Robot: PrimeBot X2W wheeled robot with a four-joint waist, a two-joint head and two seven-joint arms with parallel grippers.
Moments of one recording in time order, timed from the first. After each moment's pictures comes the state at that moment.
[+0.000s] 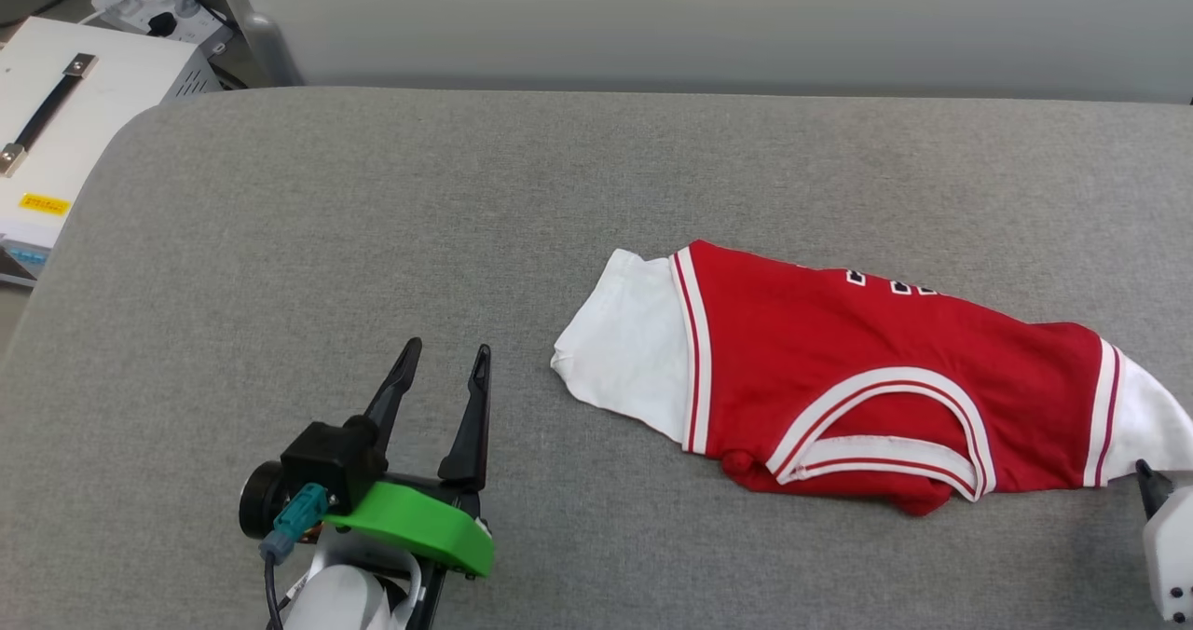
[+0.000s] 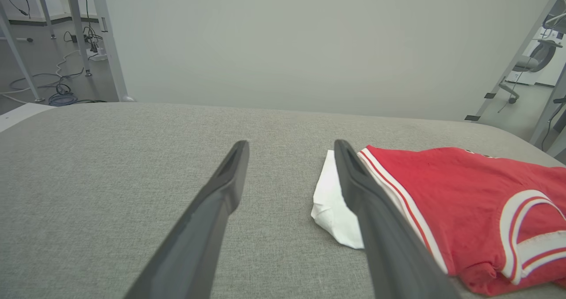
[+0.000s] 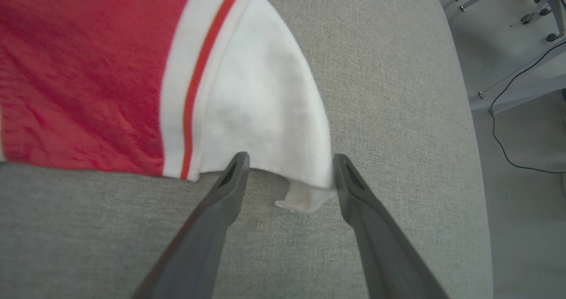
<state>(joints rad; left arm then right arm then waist) -0.10 0.08 -0.16 0.16 -0.25 -0.13 -0.26 -0.10 -0.45 -0.07 0.41 0.04 0.13 0.17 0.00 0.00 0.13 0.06</state>
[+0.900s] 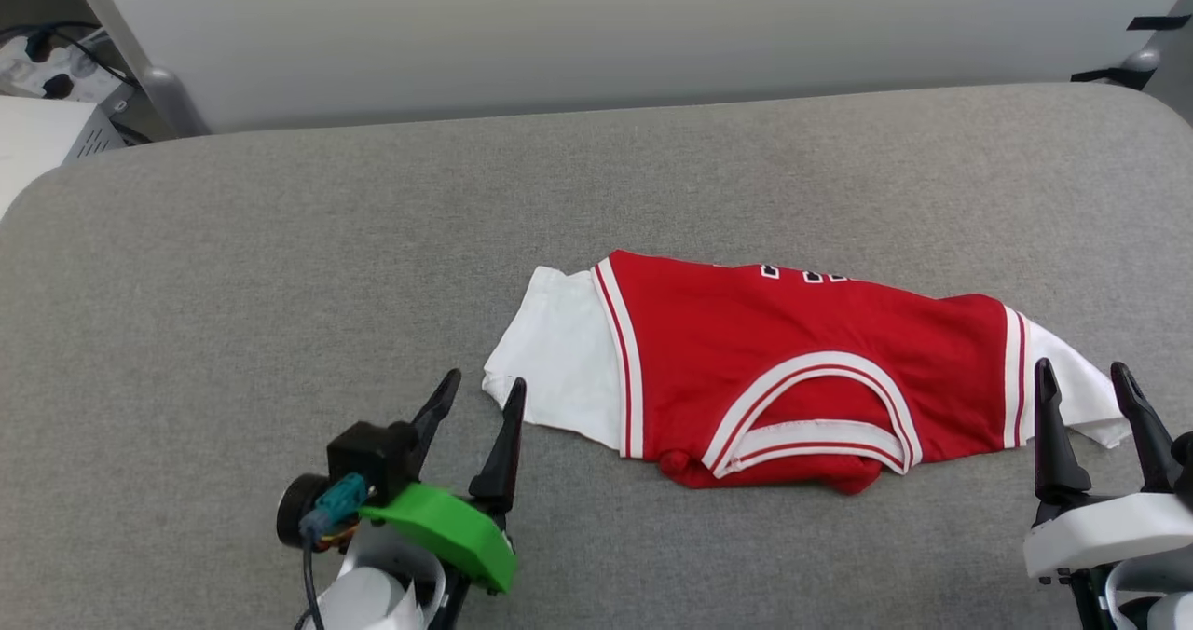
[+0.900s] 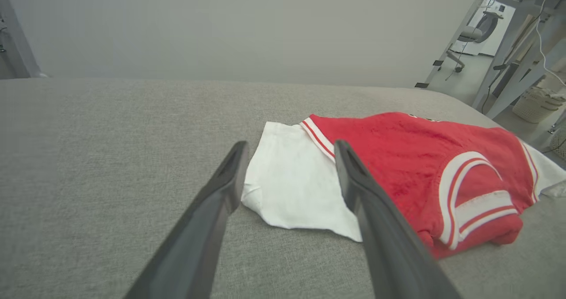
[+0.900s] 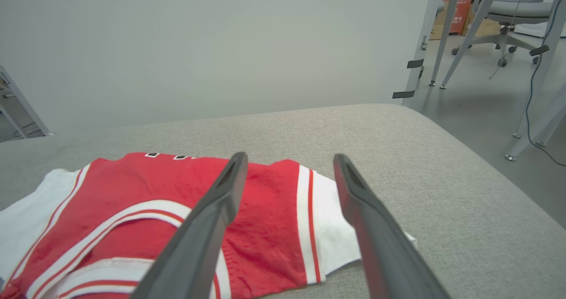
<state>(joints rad) -0.12 0.09 -0.23 0.24 -0.30 -0.13 -0.21 0.00 -0.10 -0.16 0.05 0.18 0.13 -0.17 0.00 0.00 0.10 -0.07</state>
